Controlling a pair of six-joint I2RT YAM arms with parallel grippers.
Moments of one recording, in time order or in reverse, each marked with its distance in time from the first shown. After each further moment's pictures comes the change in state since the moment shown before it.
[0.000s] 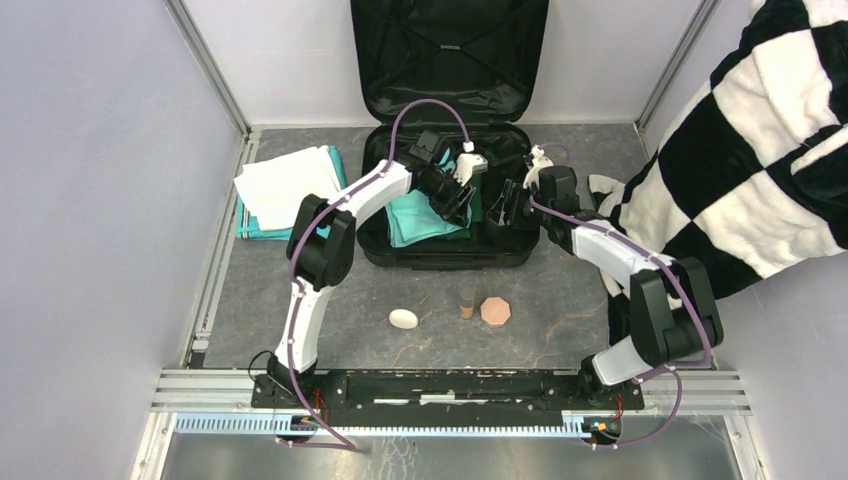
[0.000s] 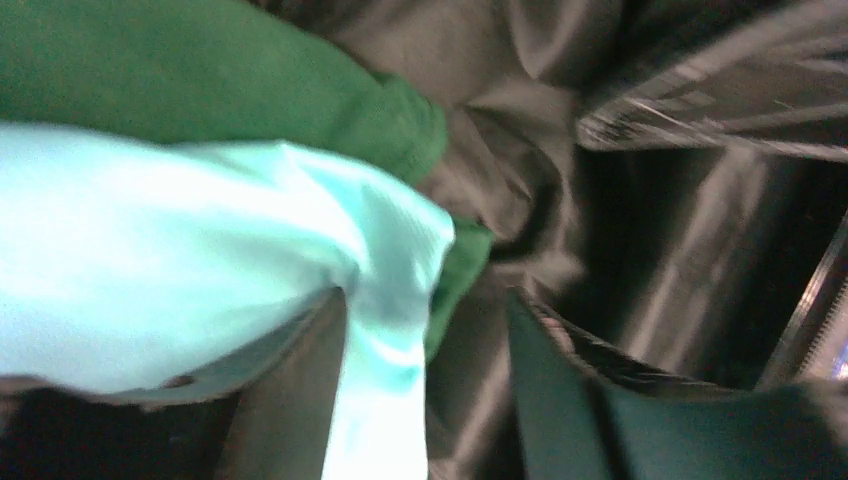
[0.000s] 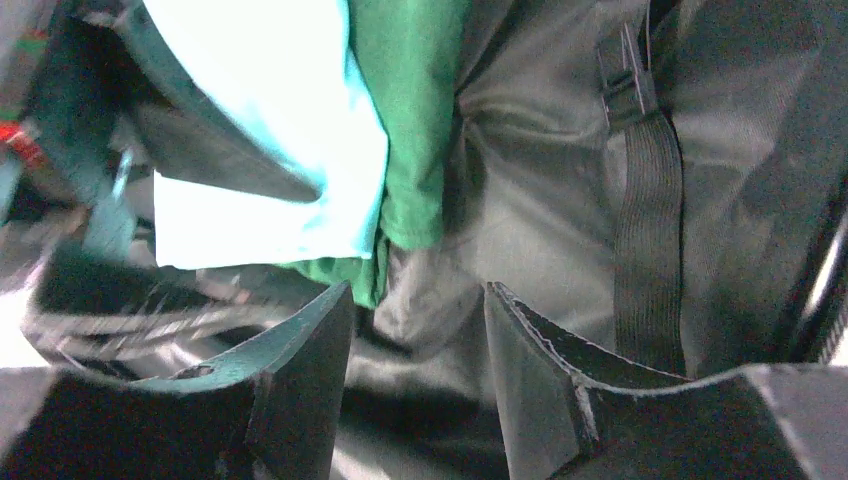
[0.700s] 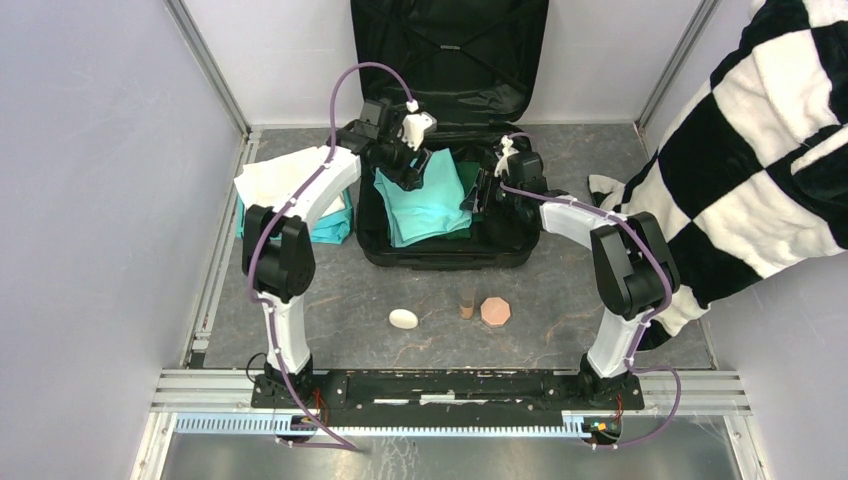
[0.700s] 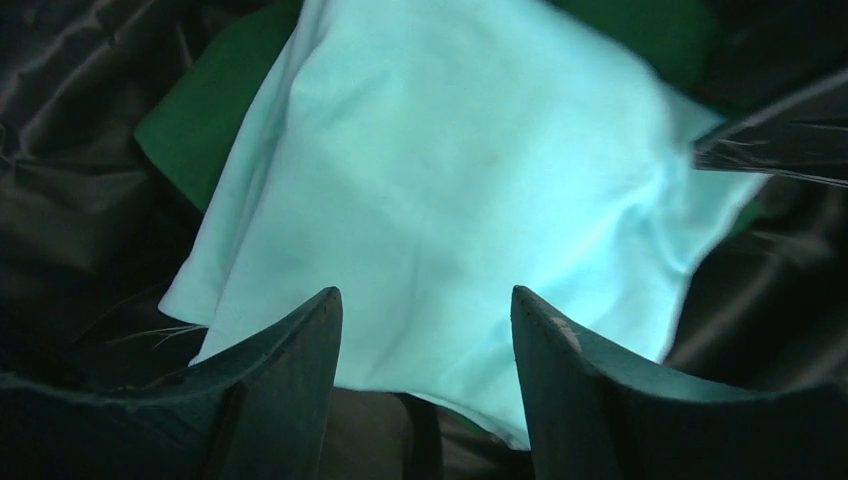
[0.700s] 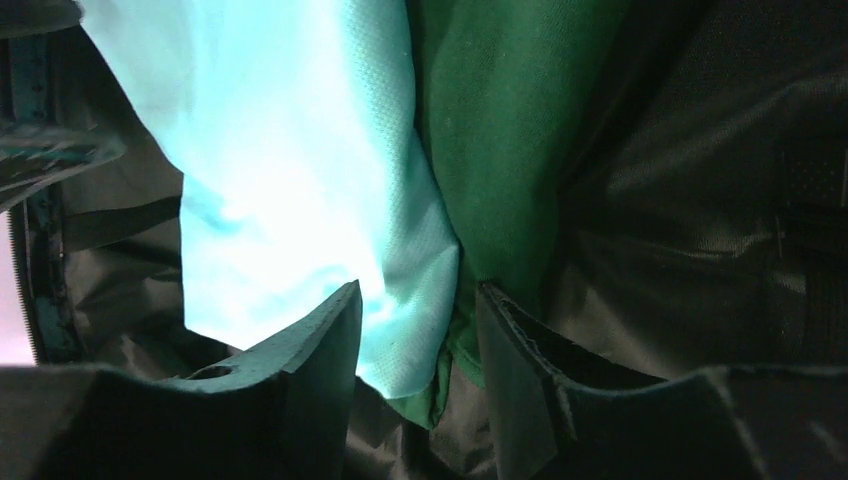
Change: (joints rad) left arm 0.179 -0.231 -0.087 0.060 -0.249 0.022; right arm 0.068 0.293 0.222 0.044 -0.057 0.079
